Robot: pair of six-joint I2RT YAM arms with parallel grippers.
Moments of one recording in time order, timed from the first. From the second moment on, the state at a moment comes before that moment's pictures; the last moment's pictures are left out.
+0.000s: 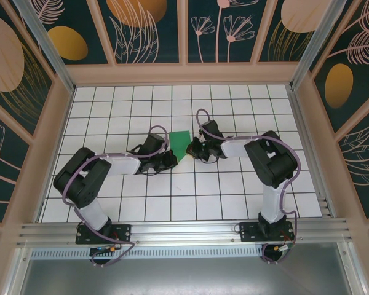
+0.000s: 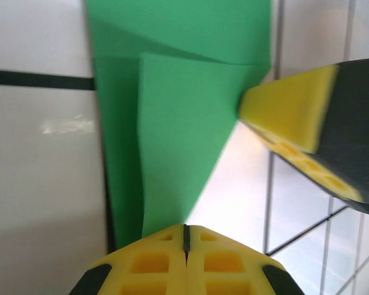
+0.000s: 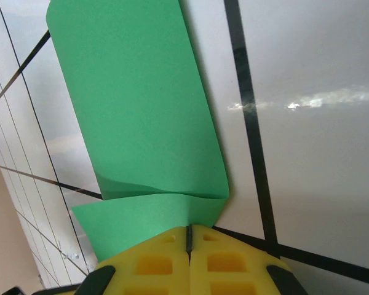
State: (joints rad) left arm -0.61 1.72 0.74 0.09 0.33 -0.87; right arm 0.58 1.92 0.98 0.05 -0.44 0.98
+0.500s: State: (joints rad) left arm -0.61 1.73 0.74 0.09 0.30 -0.88; right arm 0.62 1.89 0.98 0.08 -0.52 0.82
